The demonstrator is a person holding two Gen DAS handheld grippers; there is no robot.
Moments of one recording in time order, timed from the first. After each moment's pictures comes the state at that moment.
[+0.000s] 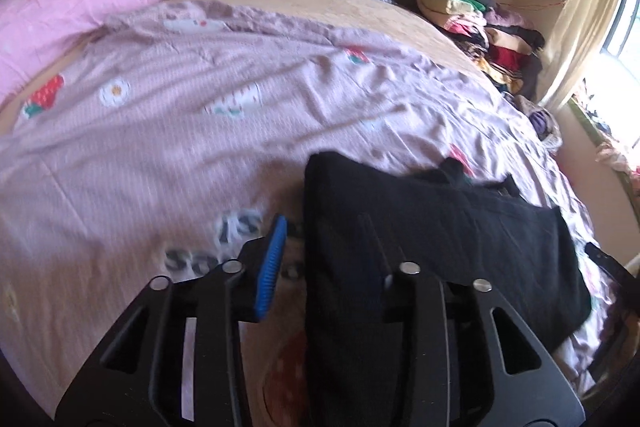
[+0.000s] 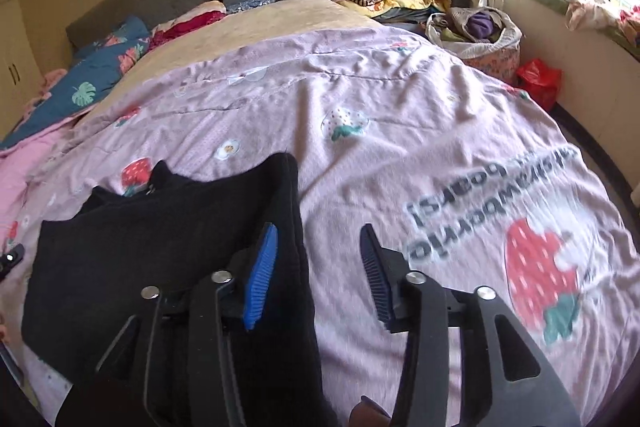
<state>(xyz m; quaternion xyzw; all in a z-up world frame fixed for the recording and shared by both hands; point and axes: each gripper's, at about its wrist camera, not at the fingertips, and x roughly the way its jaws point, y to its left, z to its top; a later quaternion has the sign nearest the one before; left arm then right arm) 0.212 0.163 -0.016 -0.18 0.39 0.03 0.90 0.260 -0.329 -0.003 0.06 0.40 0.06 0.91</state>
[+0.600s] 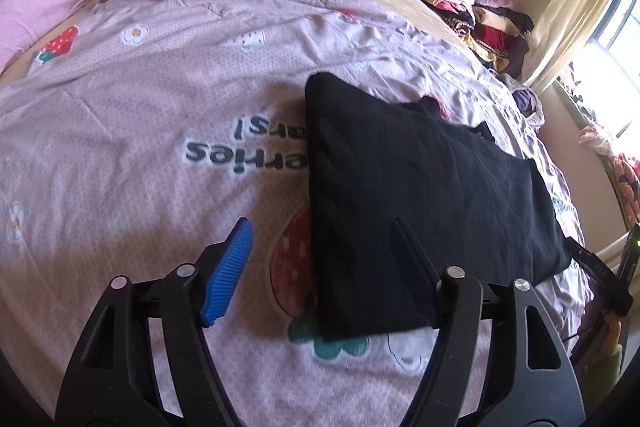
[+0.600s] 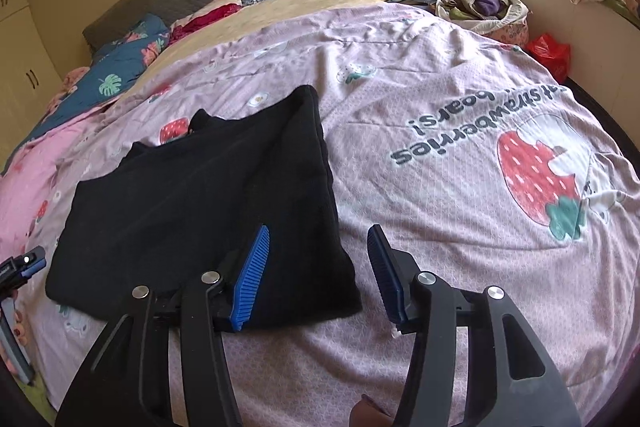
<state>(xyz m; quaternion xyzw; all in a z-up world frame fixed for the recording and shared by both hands) 0.153 0.153 -0.024 -0.19 0.43 0.01 0.88 0.195 -0.330 -0.017 0.08 0.41 0.09 0.90</state>
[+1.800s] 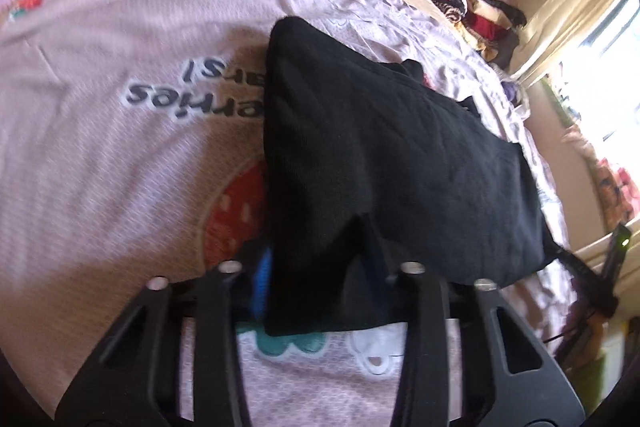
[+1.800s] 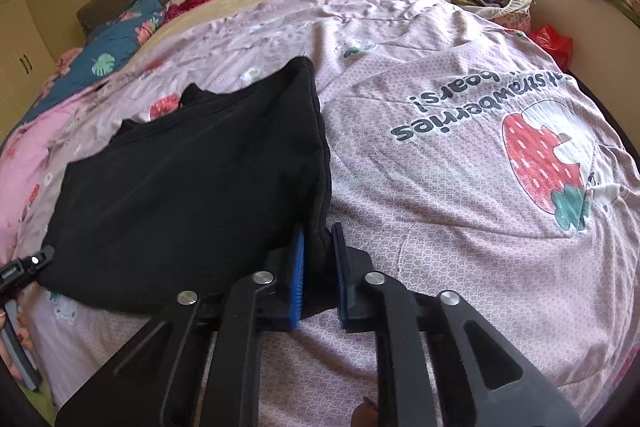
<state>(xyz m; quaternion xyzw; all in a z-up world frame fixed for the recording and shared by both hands) 0.160 0.133 -0.051 -0.24 0.45 -0.03 0.86 0.200 -0.330 -0.024 0.07 0.44 0.09 0.89</state>
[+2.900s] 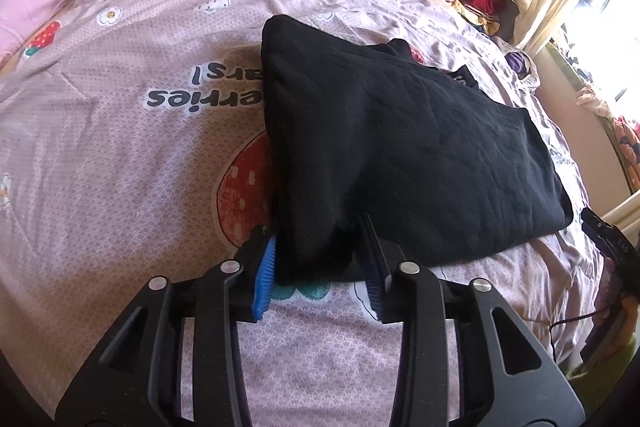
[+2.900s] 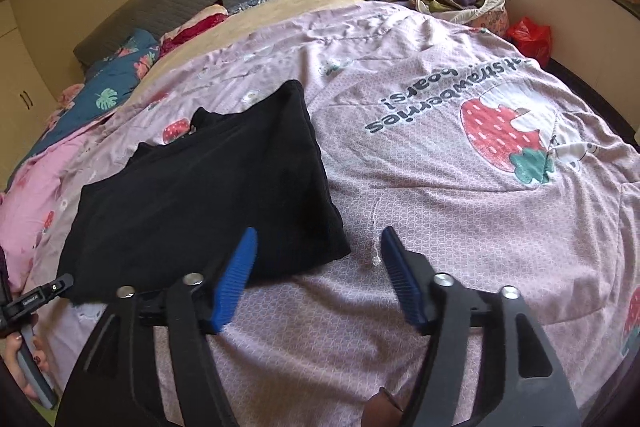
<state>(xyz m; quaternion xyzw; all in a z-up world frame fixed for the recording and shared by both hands) 0.135 0.110 -0.035 -0.16 0.46 -0.01 0.87 0.148 -0.341 -0.005 0.11 0.41 0.07 0.90</state>
